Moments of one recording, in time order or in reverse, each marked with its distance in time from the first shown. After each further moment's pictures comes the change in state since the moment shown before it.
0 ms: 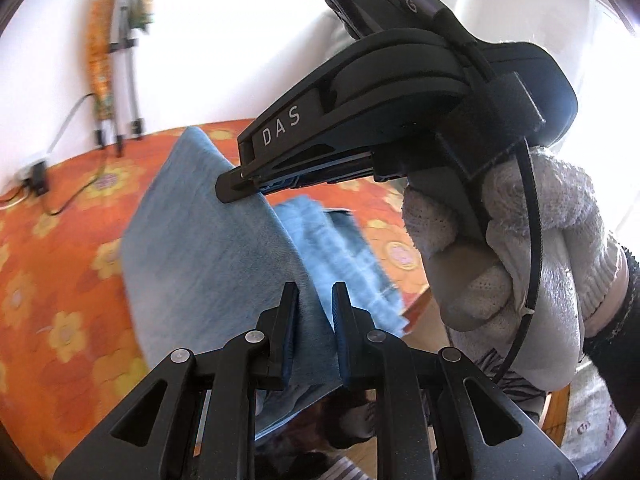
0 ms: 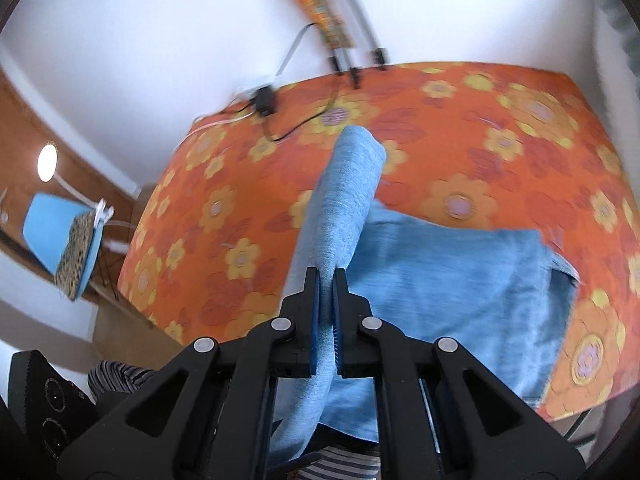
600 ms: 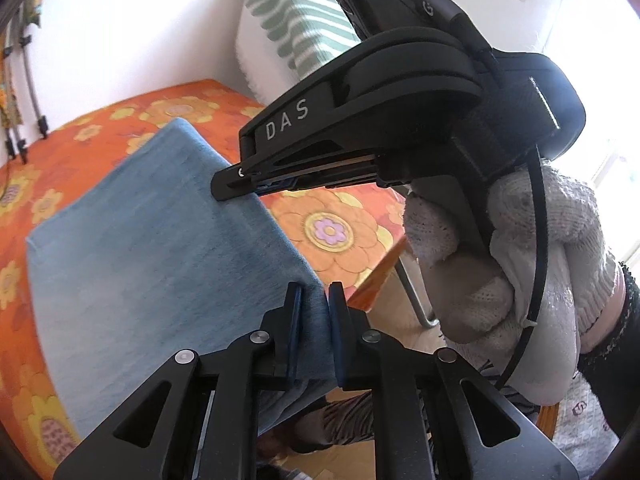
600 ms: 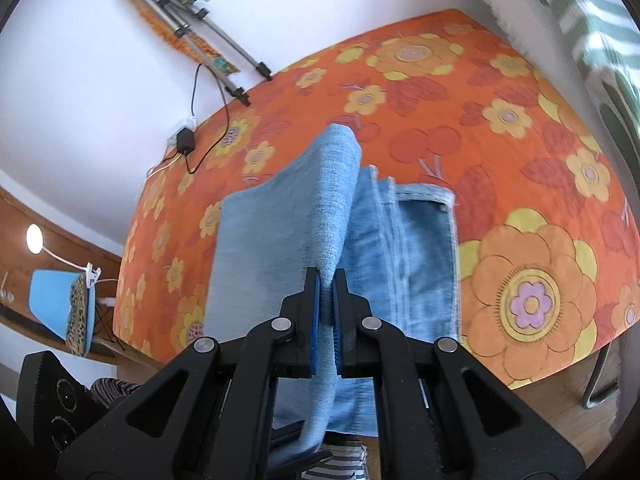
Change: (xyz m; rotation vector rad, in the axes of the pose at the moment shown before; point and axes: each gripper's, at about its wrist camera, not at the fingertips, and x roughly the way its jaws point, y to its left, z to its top) left arm 0.108 -0.059 0.009 0.104 0.147 -0.135; right arm -0.033 -0.159 -0.057 0.263 -0.061 -0.012
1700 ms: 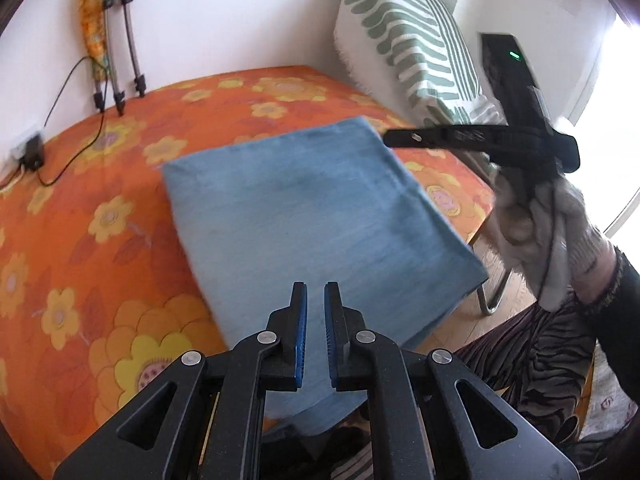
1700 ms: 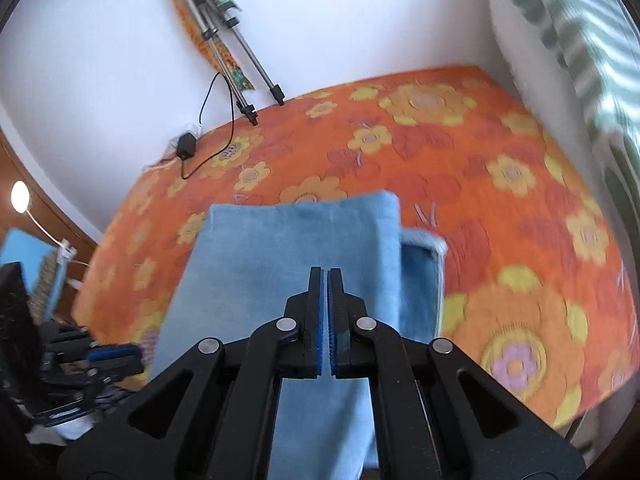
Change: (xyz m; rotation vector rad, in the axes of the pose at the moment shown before) left arm -0.054 0.103 -0.052 -0.093 0.011 0.205; right arm 0.024 0.011 -0.005 -0.218 -0.166 -0.068
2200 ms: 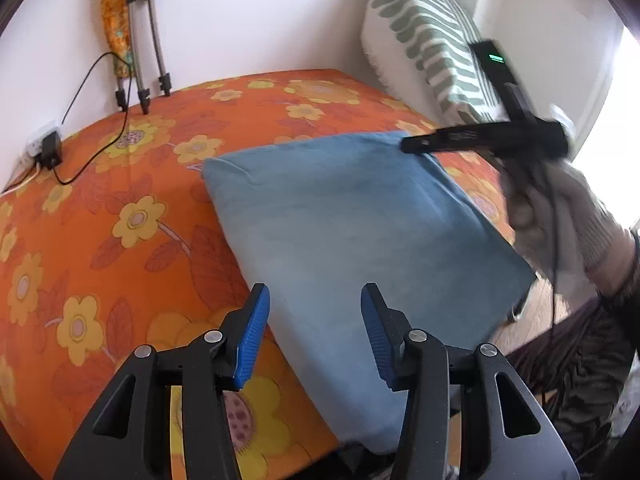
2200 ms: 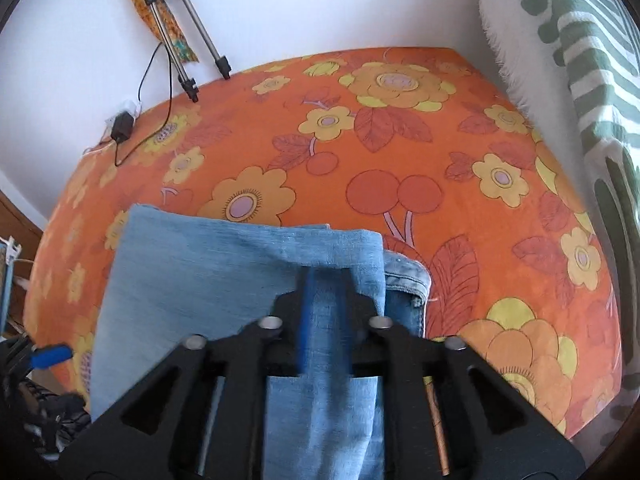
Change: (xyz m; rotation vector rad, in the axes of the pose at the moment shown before) left arm 0.010 0.039 0.004 -0.022 -0.035 0.064; right arm 0.051 -0.016 0.020 0.030 0.084 -0.180
